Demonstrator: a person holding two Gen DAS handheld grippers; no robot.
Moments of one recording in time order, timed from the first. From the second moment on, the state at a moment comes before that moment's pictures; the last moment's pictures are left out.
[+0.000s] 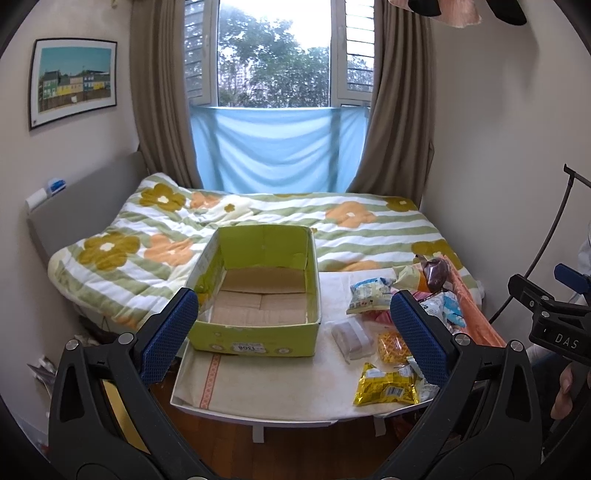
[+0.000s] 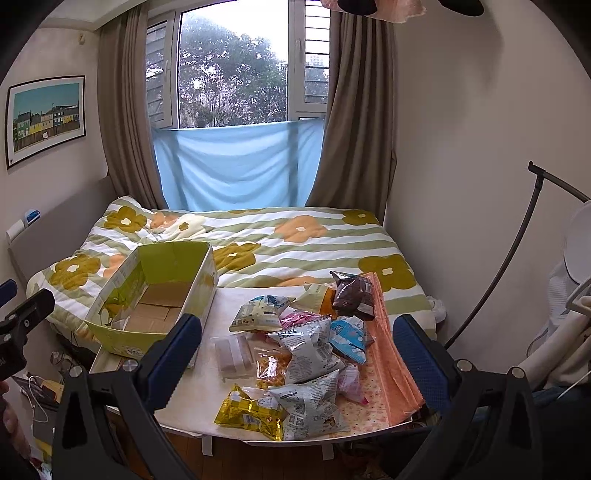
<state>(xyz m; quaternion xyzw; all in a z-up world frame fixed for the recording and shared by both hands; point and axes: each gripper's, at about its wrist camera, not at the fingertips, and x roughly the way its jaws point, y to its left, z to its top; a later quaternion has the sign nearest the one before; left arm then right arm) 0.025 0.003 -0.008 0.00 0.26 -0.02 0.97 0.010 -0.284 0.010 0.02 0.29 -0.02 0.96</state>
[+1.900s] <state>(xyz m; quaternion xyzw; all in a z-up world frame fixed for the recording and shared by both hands) 0.027 0.018 -0.014 -0.01 0.27 -0.02 0.96 0.010 -0.281 0.006 0.02 0.30 -0.02 0.95</state>
